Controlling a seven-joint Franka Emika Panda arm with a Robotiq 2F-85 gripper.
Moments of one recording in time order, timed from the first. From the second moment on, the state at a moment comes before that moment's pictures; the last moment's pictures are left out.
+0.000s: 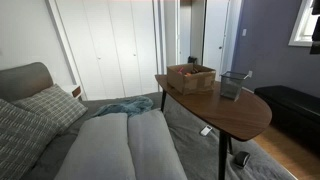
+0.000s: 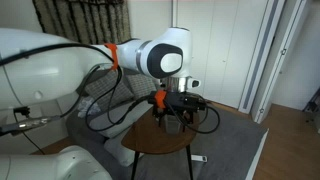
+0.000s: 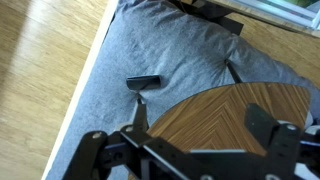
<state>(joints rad) -0.06 -0.75 -0.29 -2.38 -0.22 1.60 -0.55</state>
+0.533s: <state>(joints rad) -0.02 -0.74 -0.29 -2.38 -0.20 1.66 -0.56</state>
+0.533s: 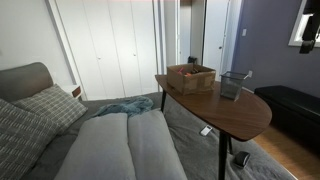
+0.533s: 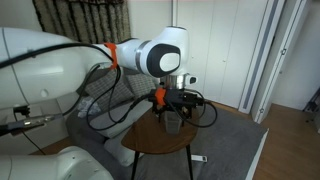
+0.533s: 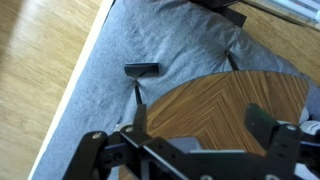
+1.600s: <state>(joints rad) 0.18 -0.12 -0.16 -1.96 0.07 1.93 -0.78</state>
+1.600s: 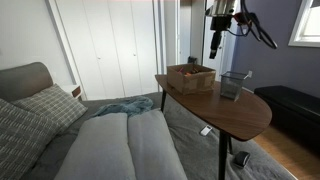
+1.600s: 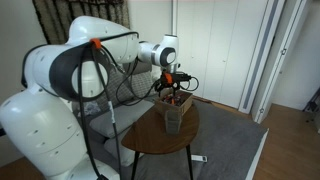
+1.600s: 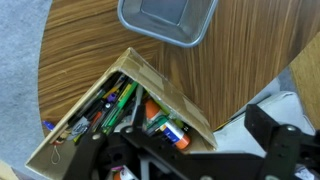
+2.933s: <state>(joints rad) 0.07 0.14 0.00 -1.88 0.14 2.25 -0.79</state>
